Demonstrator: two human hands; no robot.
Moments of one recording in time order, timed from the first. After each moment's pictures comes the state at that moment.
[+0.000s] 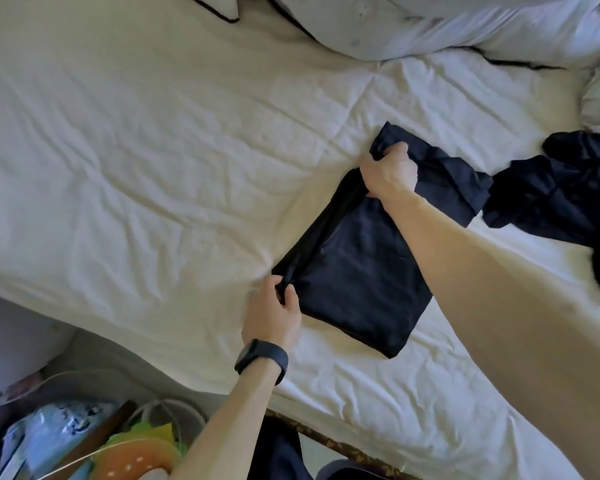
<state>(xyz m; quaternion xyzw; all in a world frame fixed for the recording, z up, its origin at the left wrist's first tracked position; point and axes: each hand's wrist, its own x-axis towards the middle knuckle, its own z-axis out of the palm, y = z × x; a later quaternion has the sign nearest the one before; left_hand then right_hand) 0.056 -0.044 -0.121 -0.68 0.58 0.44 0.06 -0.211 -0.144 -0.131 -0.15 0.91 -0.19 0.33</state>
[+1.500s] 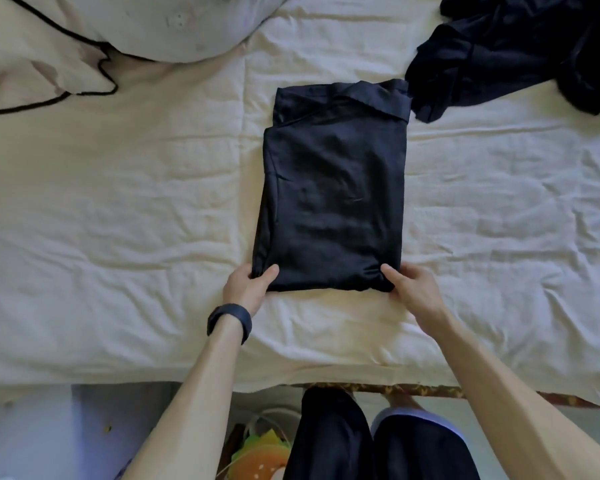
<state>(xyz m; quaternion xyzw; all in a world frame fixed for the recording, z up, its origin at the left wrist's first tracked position) 0.054 -0.090 -0.124 -0.59 0.62 0.48 0.18 -0.101 0.168 -0.148 0.13 0.76 -0.44 0.46</state>
